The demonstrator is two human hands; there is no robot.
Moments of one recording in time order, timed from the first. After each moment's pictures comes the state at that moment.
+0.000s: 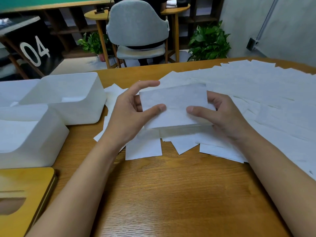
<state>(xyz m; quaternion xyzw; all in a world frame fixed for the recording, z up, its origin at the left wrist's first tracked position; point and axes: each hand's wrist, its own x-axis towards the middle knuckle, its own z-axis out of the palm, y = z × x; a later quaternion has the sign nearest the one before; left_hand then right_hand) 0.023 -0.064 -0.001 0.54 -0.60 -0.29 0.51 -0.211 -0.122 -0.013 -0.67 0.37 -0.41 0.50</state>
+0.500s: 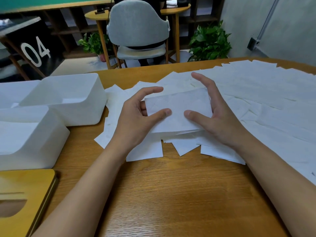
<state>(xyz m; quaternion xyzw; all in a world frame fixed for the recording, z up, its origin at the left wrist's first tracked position) 0.014 -0.066 -0.011 0.55 -0.58 -0.32 0.51 -0.203 -0.119 -0.016 -0.75 0.35 -0.39 0.41</state>
